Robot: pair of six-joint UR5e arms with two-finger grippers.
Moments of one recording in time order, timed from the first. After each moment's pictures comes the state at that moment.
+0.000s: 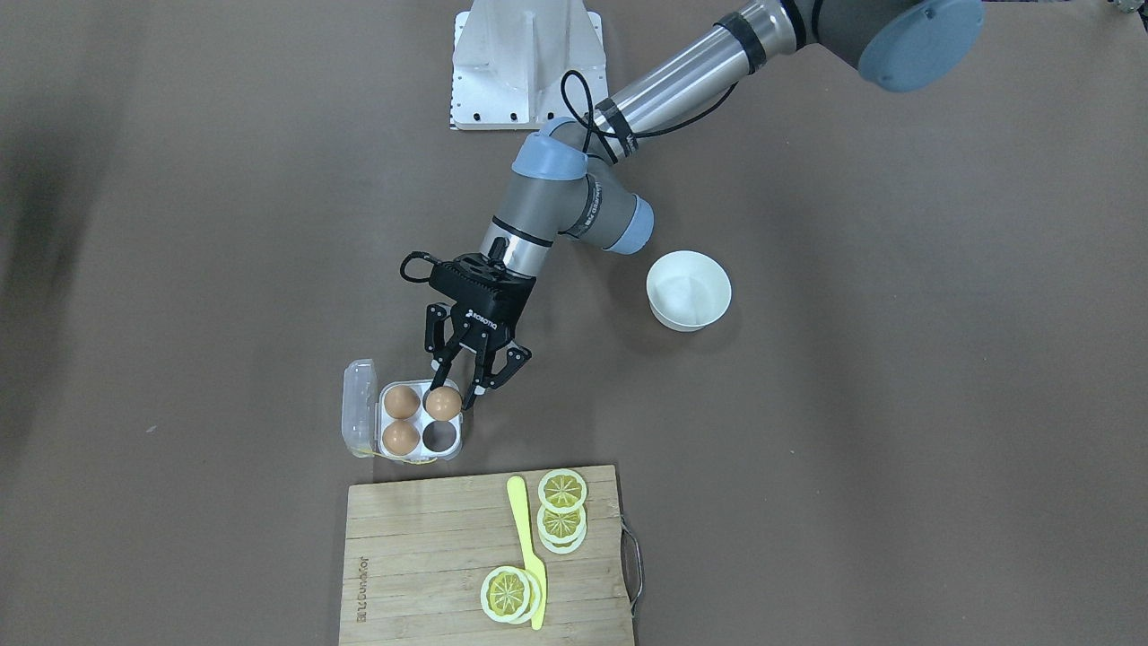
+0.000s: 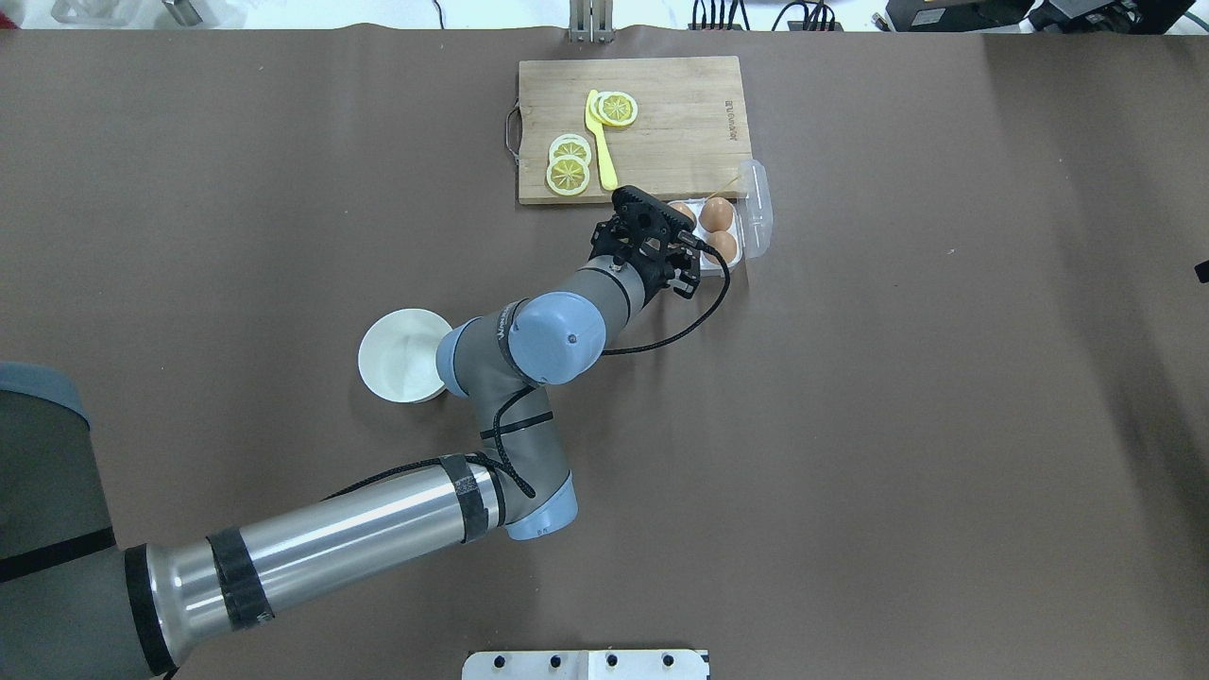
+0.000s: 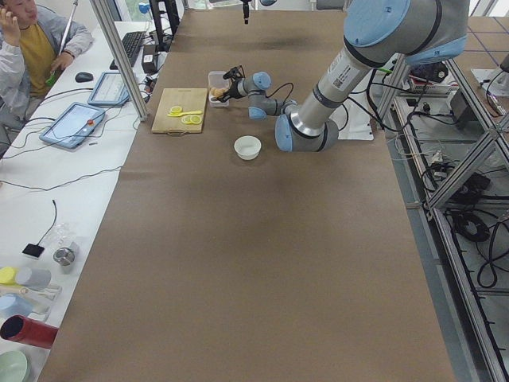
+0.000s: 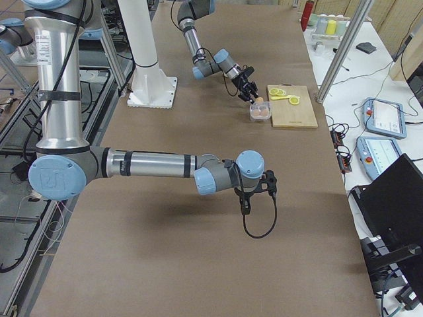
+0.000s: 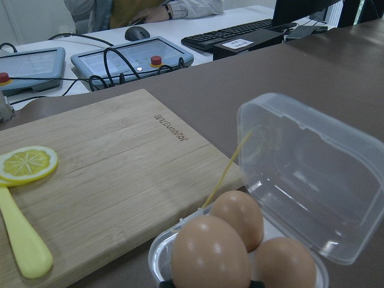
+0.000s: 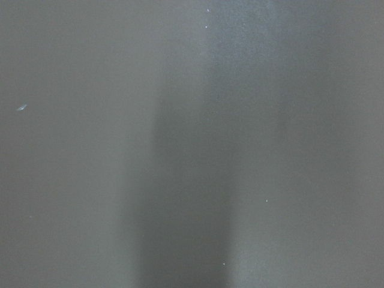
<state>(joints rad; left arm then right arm) -0.43 -2.58 -0.89 -2.70 -1.23 -0.66 1.40 -1.58 1.54 -1.26 2.43 0.20</state>
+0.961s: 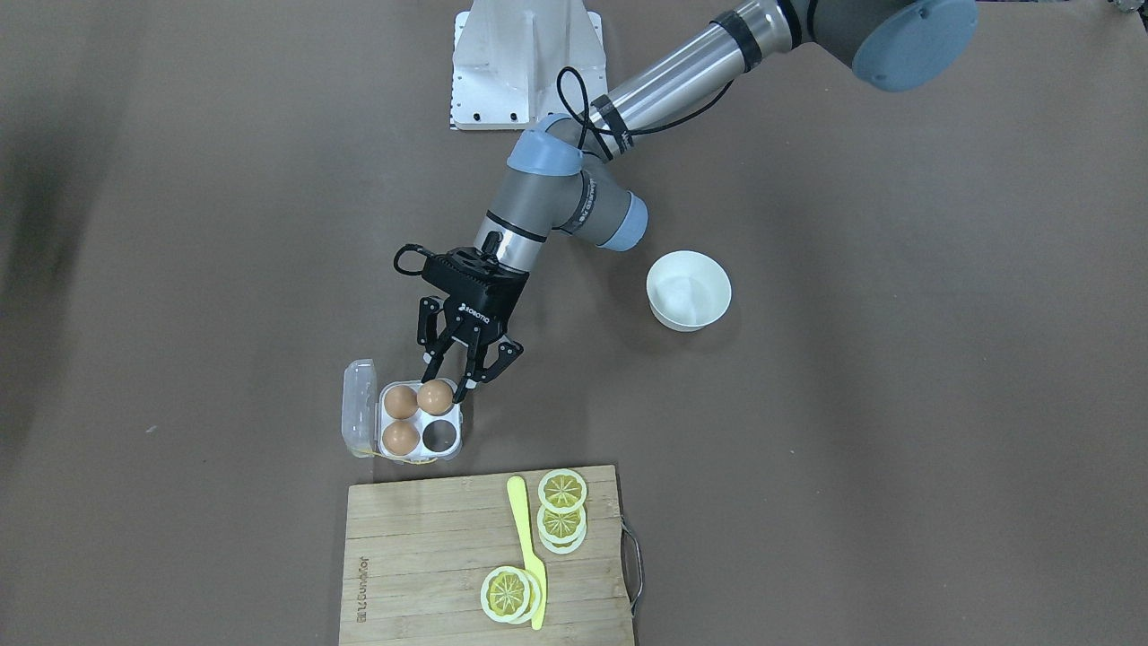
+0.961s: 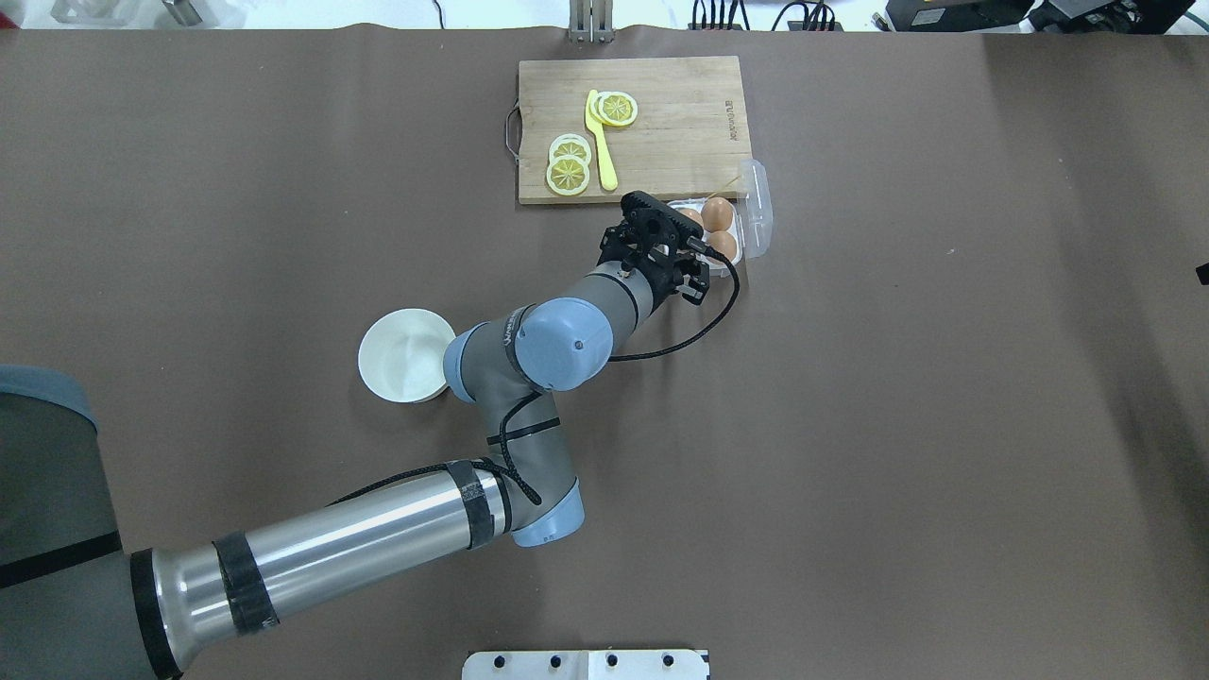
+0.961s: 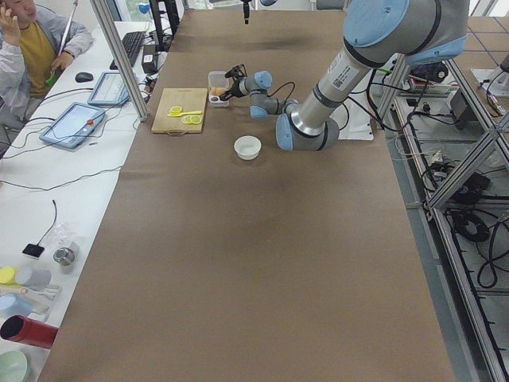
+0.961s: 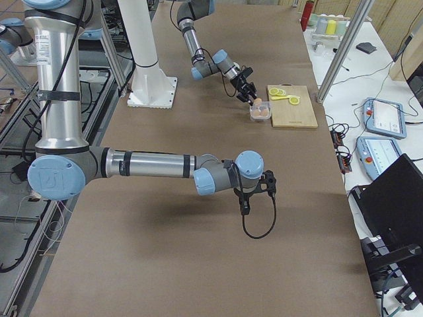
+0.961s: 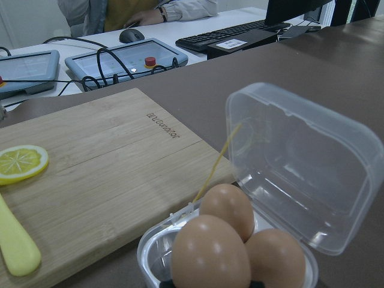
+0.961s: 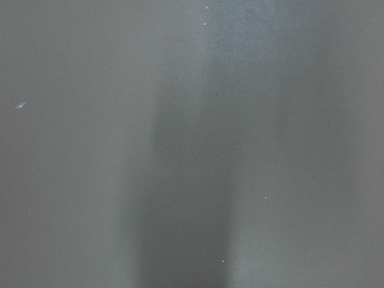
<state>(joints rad) -0.42 -2.59 -0.89 -2.70 -1.23 -0.66 1.40 -1.58 1.54 -1.26 2.43 0.20</state>
